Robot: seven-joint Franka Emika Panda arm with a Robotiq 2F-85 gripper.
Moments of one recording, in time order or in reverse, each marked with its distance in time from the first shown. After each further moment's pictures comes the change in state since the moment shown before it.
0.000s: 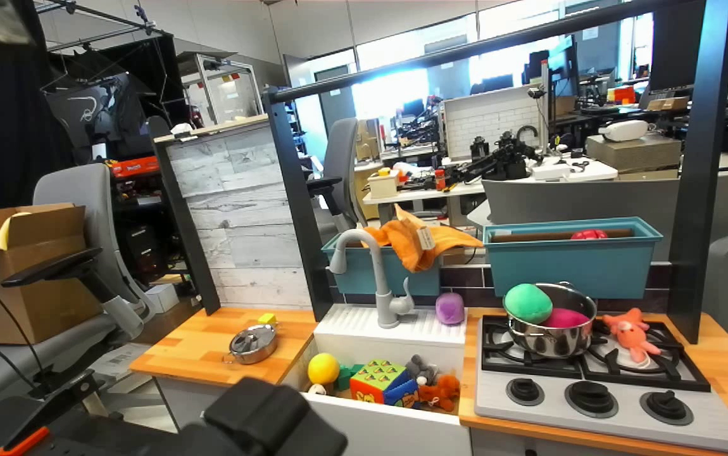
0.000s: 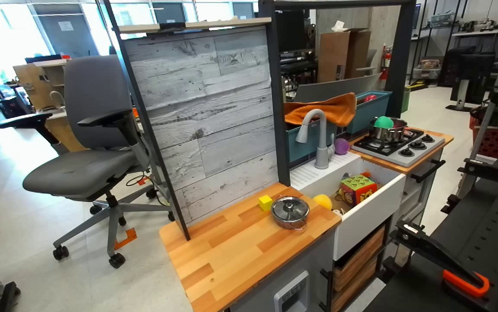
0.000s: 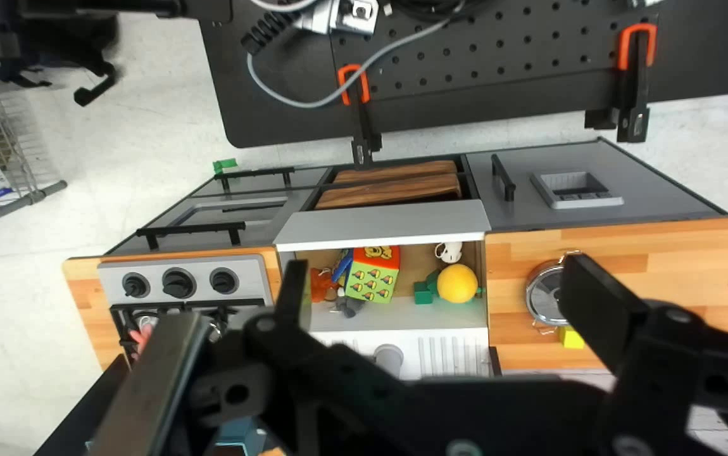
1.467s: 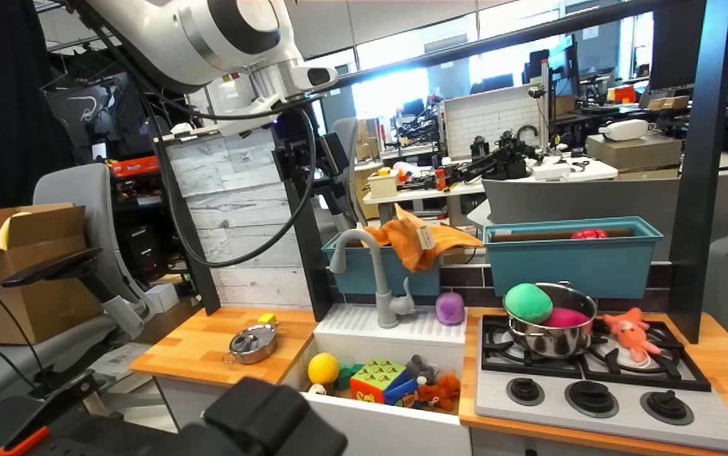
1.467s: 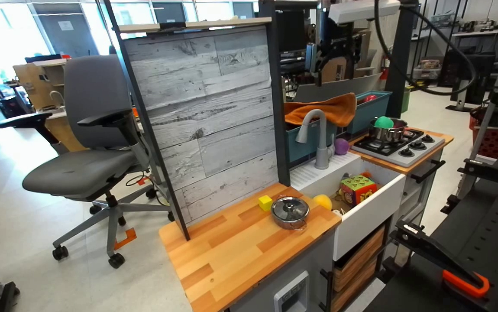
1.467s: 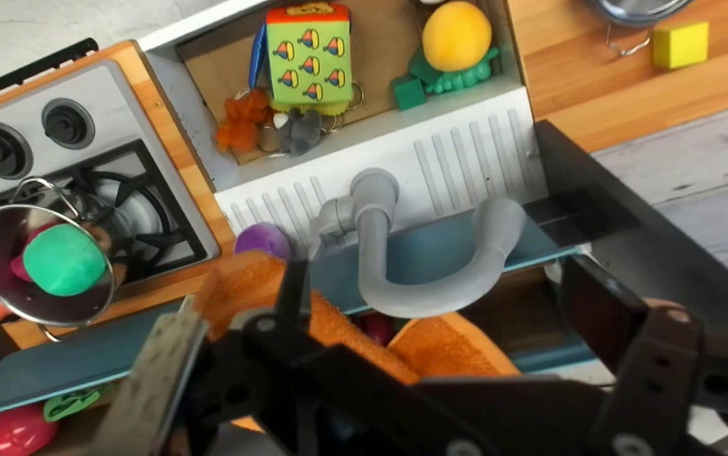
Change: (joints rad) arm 0.017 1.298 -0.074 0.891 0.027 0.446 0.223
